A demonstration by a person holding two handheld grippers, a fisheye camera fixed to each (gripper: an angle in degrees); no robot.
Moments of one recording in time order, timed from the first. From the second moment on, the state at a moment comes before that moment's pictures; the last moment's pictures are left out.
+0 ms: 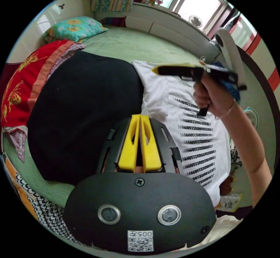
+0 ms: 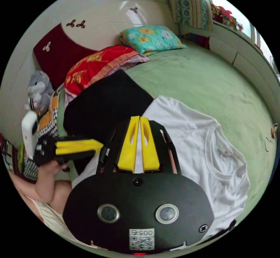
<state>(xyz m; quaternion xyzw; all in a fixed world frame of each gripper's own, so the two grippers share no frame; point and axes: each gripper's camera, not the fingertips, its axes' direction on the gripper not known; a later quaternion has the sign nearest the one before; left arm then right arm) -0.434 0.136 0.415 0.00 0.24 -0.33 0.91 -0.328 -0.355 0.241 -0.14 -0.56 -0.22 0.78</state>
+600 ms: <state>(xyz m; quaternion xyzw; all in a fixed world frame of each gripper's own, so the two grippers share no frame) -0.381 0.089 0.474 0.02 0.32 -0.34 0.89 -0.273 -0.283 0.164 -0.15 -0.48 -0.32 0.80</state>
